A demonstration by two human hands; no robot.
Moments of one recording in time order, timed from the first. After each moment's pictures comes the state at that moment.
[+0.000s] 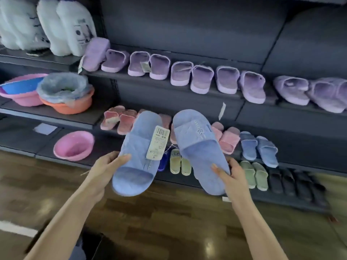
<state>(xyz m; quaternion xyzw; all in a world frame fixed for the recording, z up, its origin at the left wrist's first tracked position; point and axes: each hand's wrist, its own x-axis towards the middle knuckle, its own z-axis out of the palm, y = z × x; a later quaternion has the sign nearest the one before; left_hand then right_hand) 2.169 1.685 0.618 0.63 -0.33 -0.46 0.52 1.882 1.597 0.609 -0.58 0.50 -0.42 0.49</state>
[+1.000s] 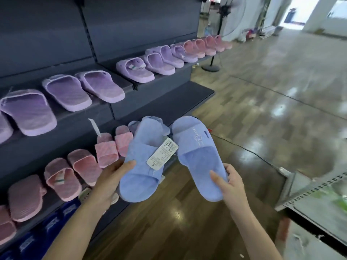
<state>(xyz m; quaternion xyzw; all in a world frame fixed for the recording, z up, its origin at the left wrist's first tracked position) 1.999 1.474 0.602 0.38 -0.55 -0.70 0.26 1.794 1.665 0.593 -0.24 0.73 -0.60 0.23</state>
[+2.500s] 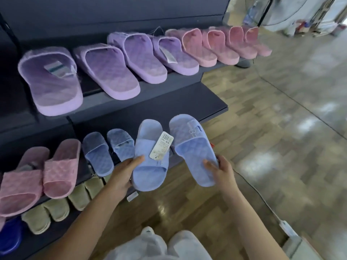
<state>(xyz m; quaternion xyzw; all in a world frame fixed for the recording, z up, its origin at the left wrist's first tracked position) 1.614 1.294 0.502 0.50 -0.35 -0.74 0.27 1.381 1.411 0.524 -0.27 0.75 -0.50 0.34</state>
